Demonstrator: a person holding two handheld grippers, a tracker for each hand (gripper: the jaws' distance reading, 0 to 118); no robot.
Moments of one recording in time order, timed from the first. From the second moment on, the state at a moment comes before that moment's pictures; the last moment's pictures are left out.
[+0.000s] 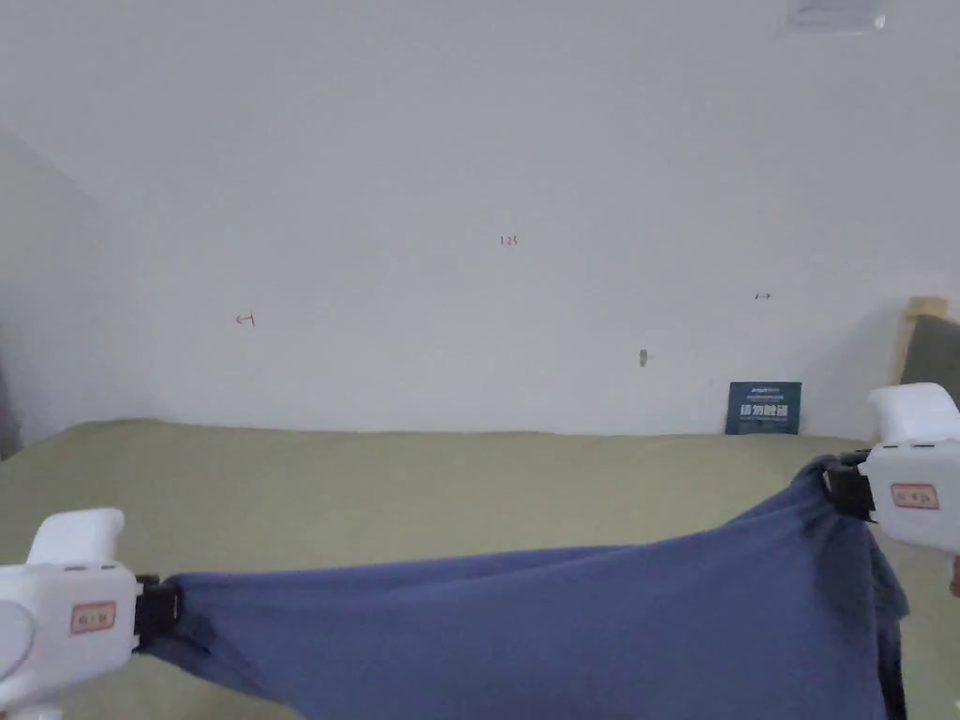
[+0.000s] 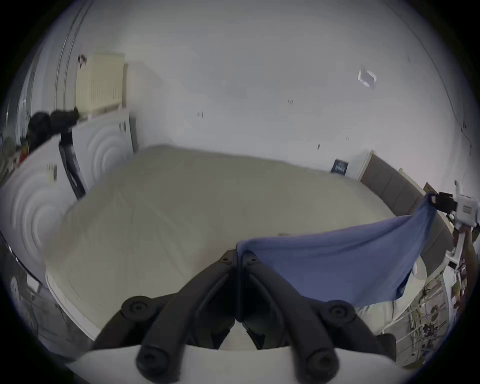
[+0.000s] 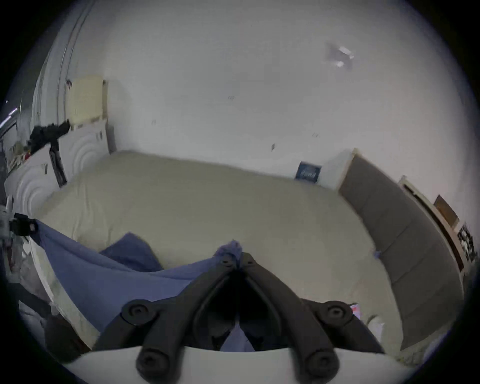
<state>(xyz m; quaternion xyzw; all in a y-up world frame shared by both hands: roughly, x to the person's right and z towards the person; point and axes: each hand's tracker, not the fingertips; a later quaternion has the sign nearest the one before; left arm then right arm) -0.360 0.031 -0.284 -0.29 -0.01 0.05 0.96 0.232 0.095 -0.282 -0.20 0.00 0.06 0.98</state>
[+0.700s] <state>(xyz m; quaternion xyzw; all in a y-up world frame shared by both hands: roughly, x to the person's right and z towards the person) -0.304 0.228 -0.324 -0.19 0.04 0.00 0.98 0.238 0.235 -0.246 -0.08 -0.06 0.01 1.00</state>
